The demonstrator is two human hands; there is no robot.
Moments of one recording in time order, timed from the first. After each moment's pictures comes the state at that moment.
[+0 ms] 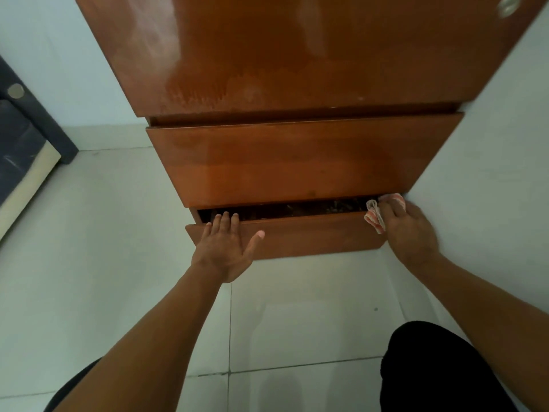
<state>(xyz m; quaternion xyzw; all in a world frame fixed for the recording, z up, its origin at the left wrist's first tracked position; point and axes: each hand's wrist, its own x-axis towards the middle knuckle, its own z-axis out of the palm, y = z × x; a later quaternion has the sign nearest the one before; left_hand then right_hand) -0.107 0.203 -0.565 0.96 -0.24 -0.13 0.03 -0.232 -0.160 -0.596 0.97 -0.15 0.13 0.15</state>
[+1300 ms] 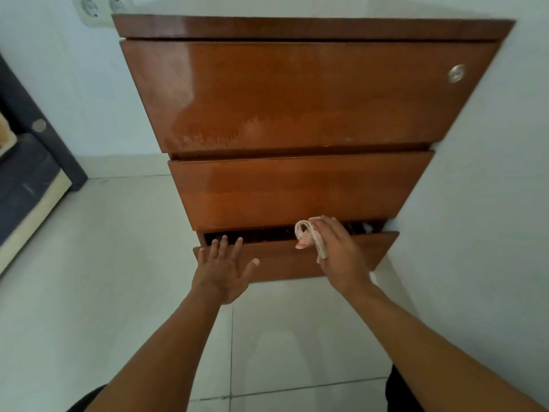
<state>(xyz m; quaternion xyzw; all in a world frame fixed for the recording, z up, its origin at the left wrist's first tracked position) -0.111 0.219 -0.557 0.96 -0.24 -0.13 0.02 -0.209 -0.027 -0.558 0.96 -0.07 0.23 -0.17</state>
